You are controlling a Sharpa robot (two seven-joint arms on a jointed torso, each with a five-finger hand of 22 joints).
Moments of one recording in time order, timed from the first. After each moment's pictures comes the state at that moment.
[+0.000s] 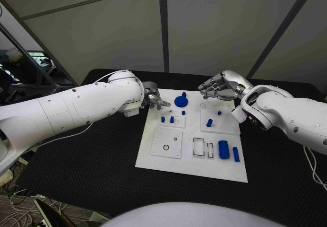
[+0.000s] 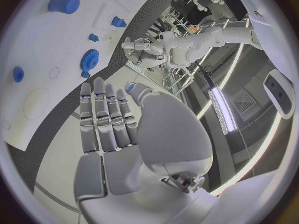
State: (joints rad) left arm 1.24 -0.66 0.05 1.32 -1.17 0.09 -0.53; left_hand 0.95 -0.07 0.23 0.22 0.17 0.94 0.04 0.64 0.65 1.21 -0.03 1.02 0.65 1.47 -0.09 1.50 1.31 0.13 1.41 0.02 1.10 1.31; right arm 1.20 -0.71 0.04 1.33 -0.85 -0.22 0.17; right_hand 1.40 -0.11 0.38 0.13 0.32 0.99 0.21 0.09 0.07 1.12 0.15 0.14 0.06 1.19 0.10 0.07 0.30 0.17 0.93 0.23 0.22 0.07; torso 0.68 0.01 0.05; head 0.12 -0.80
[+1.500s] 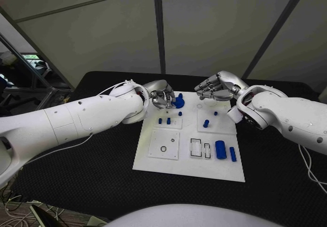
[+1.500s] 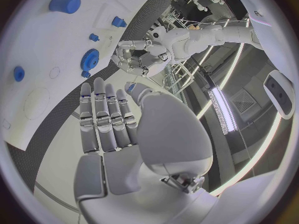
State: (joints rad) left arm 1.20 -0.60 0.00 1.30 -1.25 -0.21 -0.13; left_hand 1.34 -0.17 0.37 0.06 0.18 0.83 0.14 0.36 0.33 0.84 0.10 0.67 0.31 1.11 0.03 0.86 0.68 0.19 1.09 0.12 0.31 1.08; right arm 1.20 -0.71 0.04 1.33 -0.85 -0.22 0.17; right_hand 1.40 -0.11 0.38 0.13 0.32 0.99 0.21 0.09 0.07 1.12 0.15 0.14 0.06 1.19 0.10 0.07 0.30 0.17 0.93 0.23 0.21 0.07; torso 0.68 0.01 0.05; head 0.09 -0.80
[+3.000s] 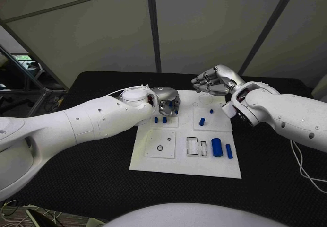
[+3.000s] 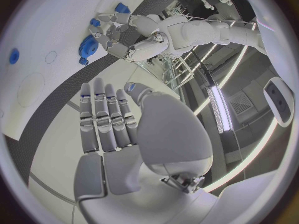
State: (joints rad) left arm 1.20 -0.47 -0.03 1.16 -1.54 -0.11 -0.04; left_hand 1.40 -0.15 0.36 0.03 0.18 0.92 0.13 0.26 0.21 0.90 0.09 0.58 0.18 1.21 0.02 1.12 0.84 0.15 1.14 0.13 0.37 1.15; right arm 1.20 -0.71 0.04 1.33 -0.85 -0.33 0.20; right_hand 1.40 -0.11 0.39 0.12 0.33 0.99 0.21 0.09 0.07 1.11 0.14 0.14 0.06 1.19 0.10 0.07 0.30 0.17 0.93 0.23 0.21 0.07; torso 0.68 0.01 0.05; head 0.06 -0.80
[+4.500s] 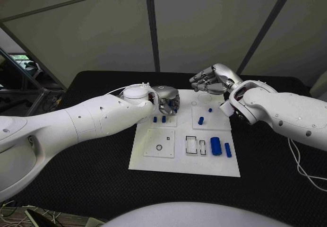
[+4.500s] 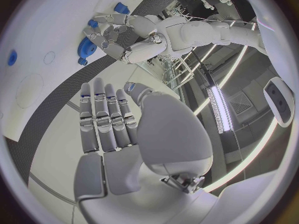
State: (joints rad) left arm 1.20 -0.44 -0.03 1.12 -1.55 -0.08 -0.02; left_hand 1.41 -0.15 0.39 0.00 0.18 0.93 0.13 0.19 0.17 0.95 0.09 0.50 0.14 1.23 0.02 1.17 0.86 0.14 1.14 0.13 0.41 1.22; right arm 1.20 -0.71 0.04 1.33 -0.85 -0.33 0.20; right_hand 1.40 -0.11 0.39 0.12 0.33 0.99 0.21 0.09 0.07 1.11 0.14 0.14 0.06 1.19 0.10 0.07 0.30 0.17 0.93 0.23 0.20 0.07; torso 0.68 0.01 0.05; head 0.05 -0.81
